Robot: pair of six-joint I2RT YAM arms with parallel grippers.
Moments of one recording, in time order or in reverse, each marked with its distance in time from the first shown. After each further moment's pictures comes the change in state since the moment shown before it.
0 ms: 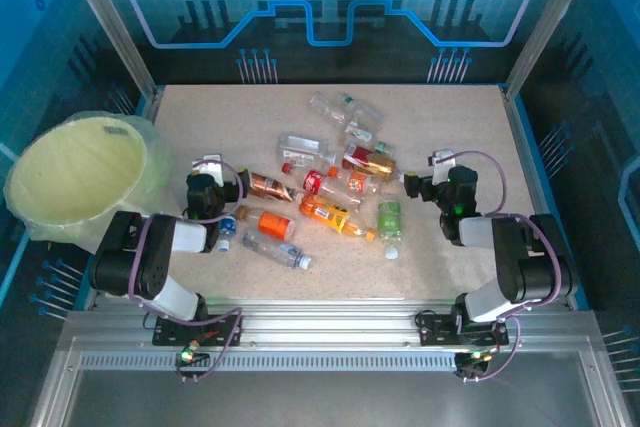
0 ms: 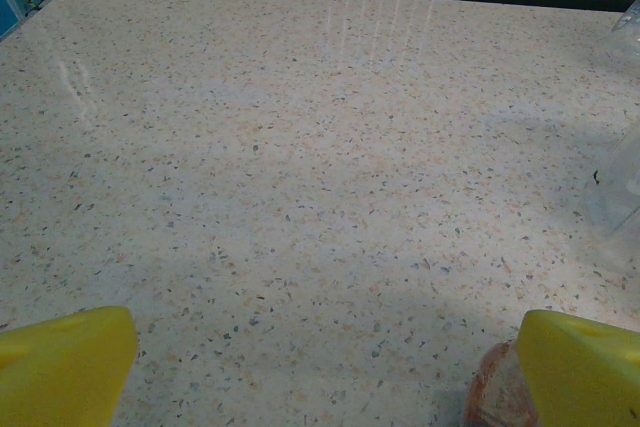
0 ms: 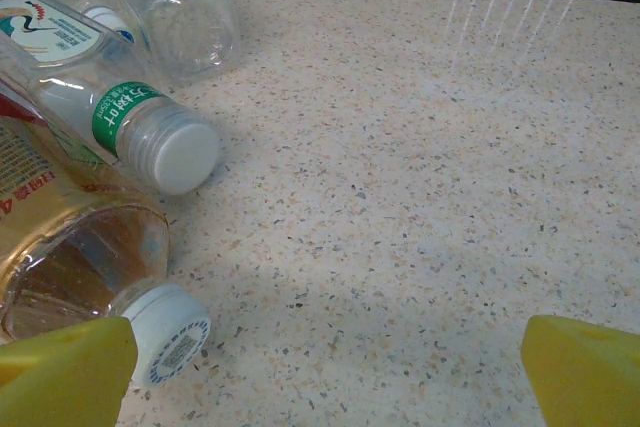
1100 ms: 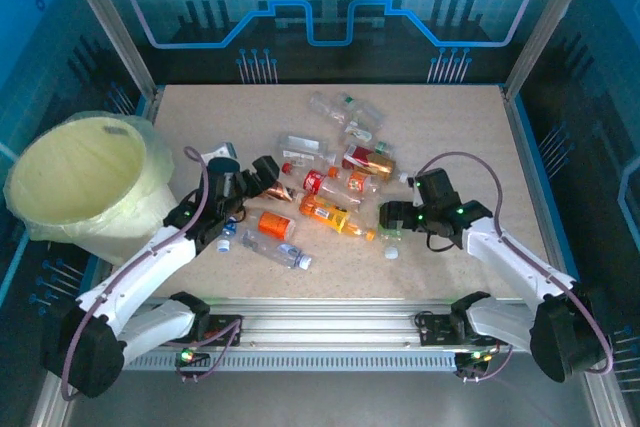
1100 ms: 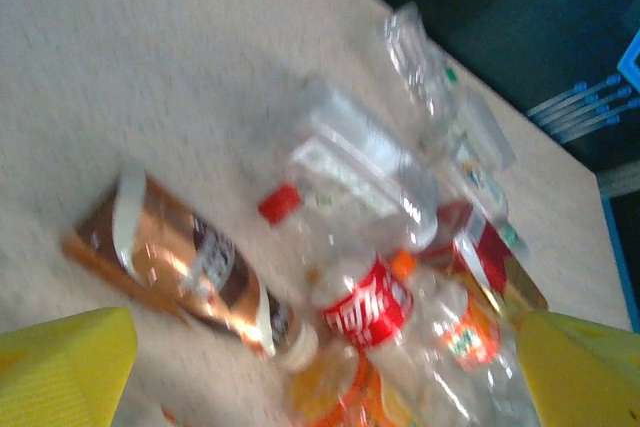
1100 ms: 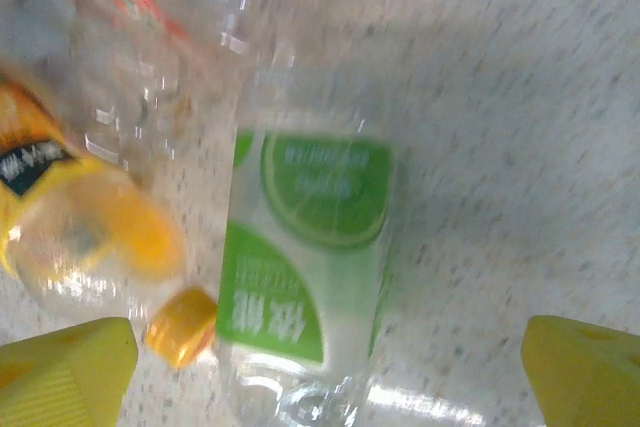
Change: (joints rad) left arm -0.364 -0.520 0.328 -1.047 0.005 -0.766; right arm 0.348 -0.401 0.251 -1.240 -0.019 0.515
